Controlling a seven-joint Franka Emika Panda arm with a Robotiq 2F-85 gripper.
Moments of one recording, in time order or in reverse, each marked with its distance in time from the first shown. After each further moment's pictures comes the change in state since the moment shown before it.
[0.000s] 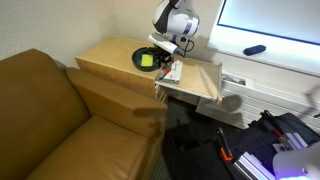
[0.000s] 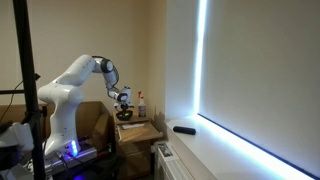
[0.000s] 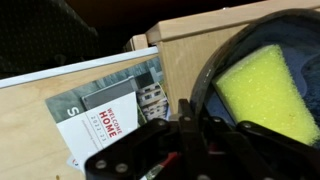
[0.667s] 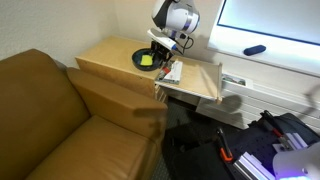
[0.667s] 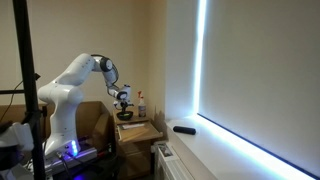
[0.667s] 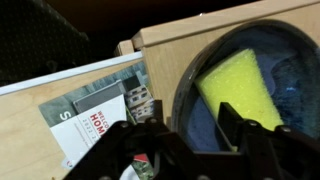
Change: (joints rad) arm -0.008 -0.038 0.019 -0.013 0.043 0.002 0.005
